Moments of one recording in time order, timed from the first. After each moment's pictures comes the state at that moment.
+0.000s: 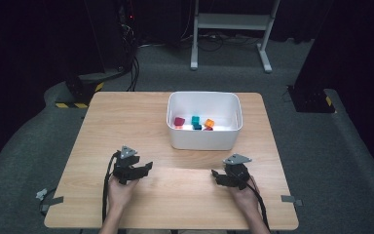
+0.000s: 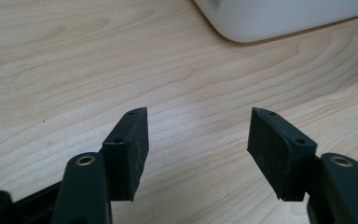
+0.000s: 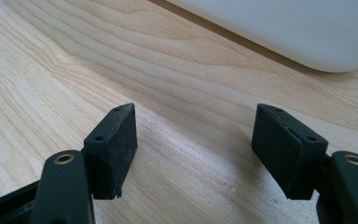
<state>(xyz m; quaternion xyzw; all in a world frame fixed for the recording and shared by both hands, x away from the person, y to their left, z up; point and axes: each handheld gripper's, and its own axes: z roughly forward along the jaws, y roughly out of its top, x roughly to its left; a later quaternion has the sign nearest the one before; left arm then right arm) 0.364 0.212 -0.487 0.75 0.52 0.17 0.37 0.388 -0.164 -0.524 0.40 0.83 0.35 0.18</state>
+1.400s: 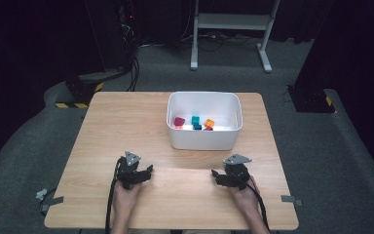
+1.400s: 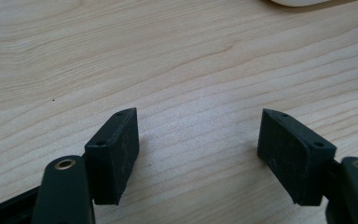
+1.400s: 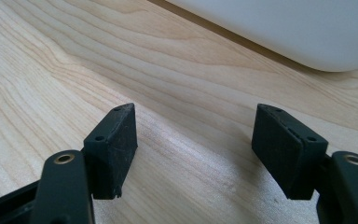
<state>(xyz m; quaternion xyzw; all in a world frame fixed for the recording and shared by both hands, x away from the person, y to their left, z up) 0.367 0.207 -0.528 0.74 0.53 0.24 0.34 0.388 -0.164 -0.524 0.40 0.83 0.35 0.18</state>
